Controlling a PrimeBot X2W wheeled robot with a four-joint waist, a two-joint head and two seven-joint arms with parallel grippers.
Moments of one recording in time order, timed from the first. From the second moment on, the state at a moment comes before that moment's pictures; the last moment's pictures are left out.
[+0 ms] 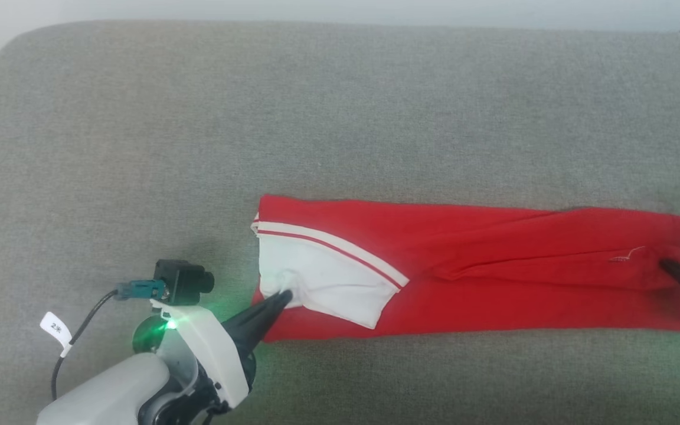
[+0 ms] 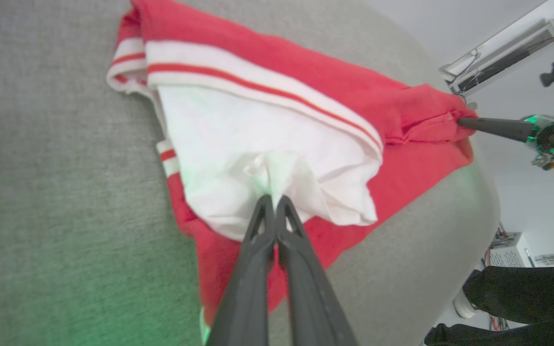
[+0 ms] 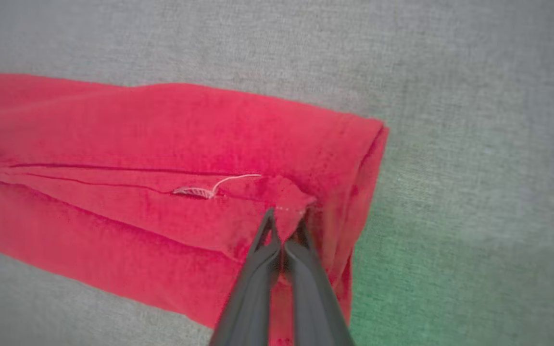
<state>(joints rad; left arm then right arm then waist) -0.58 0.64 -1.09 0.22 -1.35 -0.08 -0.15 -0.35 -0.92 0.48 0.24 1.14 0.13 0.36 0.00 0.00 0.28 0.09</state>
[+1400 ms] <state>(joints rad) -0.18 0.24 -0.23 0.23 -0.41 -0.06 -0.26 -0.37 -0.79 0.41 0.62 1.17 0.13 0.48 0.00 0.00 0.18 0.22</state>
